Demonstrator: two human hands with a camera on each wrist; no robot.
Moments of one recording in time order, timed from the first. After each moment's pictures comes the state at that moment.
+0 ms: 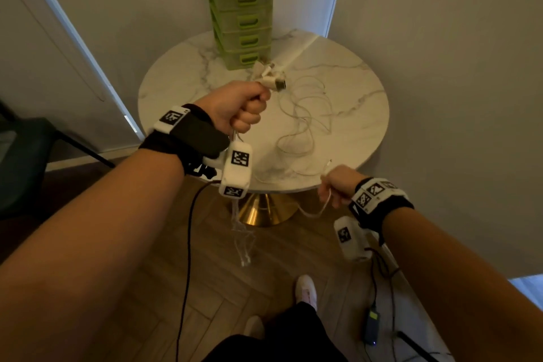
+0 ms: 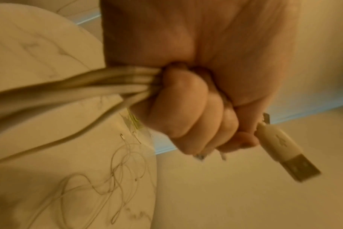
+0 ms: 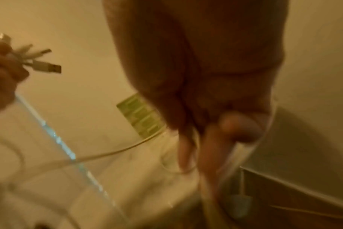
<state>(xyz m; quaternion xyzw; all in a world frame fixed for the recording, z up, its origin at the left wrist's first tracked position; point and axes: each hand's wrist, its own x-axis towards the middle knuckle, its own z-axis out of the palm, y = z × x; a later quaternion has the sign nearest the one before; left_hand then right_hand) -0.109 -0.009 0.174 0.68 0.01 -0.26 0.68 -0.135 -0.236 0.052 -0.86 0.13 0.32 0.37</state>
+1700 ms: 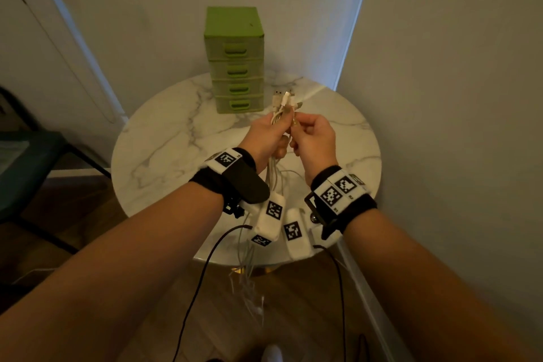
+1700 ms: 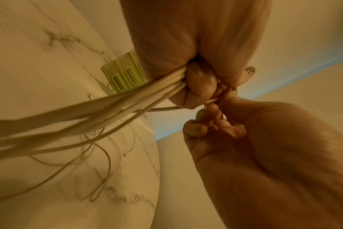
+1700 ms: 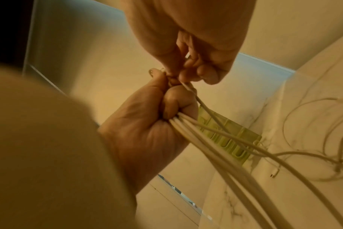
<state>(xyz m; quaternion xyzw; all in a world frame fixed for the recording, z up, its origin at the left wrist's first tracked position) 0.013 -0.163 0.152 0.64 0.06 0.00 0.77 0.022 -0.254 0.145 -0.68 -0.01 -0.02 0.73</state>
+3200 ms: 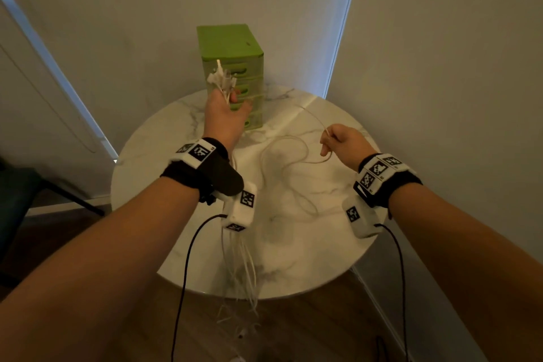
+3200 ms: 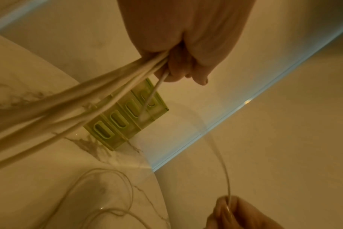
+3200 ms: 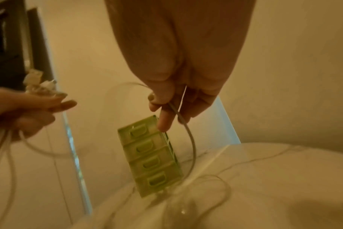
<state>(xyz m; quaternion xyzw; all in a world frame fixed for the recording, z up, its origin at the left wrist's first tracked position) 0.067 -0.047 0.172 0.73 0.07 0.21 0.65 0.098 -0.279 0.135 -0.90 -0.13 0.01 0.42</state>
